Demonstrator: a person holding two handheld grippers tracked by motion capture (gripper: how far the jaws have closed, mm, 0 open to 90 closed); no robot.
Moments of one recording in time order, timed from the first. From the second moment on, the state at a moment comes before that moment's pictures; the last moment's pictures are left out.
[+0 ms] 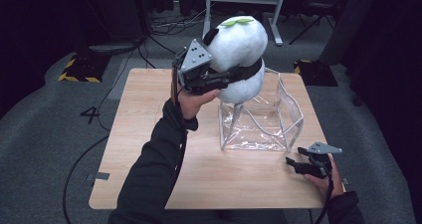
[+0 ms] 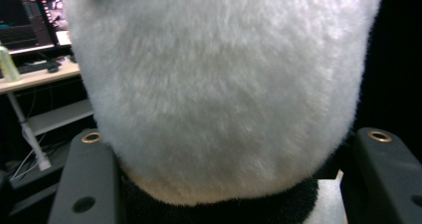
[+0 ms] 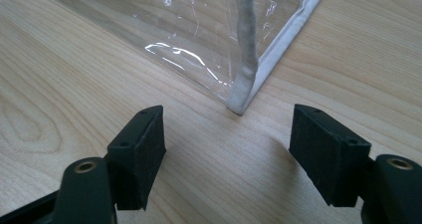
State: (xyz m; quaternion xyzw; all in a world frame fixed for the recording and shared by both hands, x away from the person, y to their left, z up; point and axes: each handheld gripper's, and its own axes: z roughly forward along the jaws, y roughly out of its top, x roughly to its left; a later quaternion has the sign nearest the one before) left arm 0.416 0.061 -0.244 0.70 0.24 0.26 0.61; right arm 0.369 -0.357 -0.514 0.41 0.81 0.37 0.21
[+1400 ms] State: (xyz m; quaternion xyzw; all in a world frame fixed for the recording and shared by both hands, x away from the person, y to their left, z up) left arm 0.448 -0.022 -0.319 0.79 0.21 0.20 0.54; right arm 0.369 -0.356 -0.515 0.40 0.82 0.36 0.21
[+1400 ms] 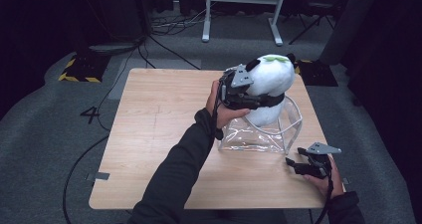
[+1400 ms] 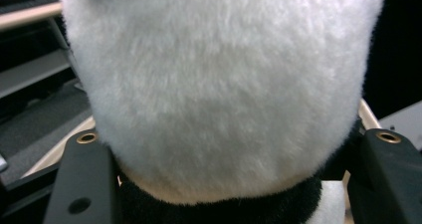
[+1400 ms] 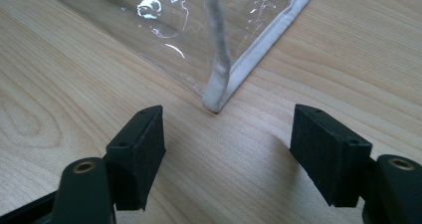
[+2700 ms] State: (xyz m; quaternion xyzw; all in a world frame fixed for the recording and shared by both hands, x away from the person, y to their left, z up) left arm 0.450 -0.009 -0.356 0.84 0.22 0.14 0.47; right arm 0.369 -0.357 -0.515 0.40 0.81 0.36 0.21
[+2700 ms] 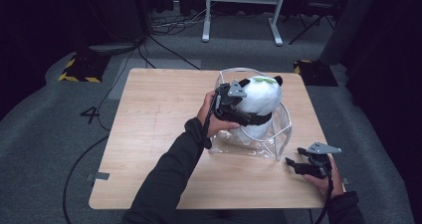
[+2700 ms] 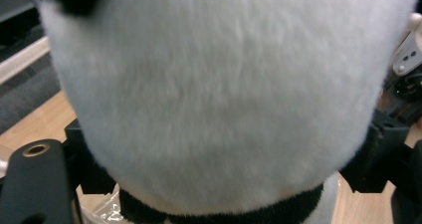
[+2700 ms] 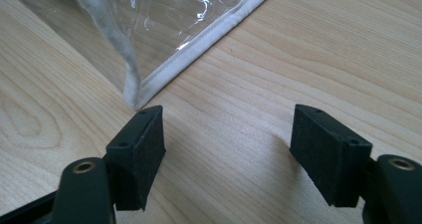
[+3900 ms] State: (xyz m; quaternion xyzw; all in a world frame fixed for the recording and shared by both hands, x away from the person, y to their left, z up) left arm 0.442 -0.036 -0.349 0.92 0.23 0.15 0.29; right arm 0.370 -0.357 -0.515 0.40 0.82 0.36 0.20
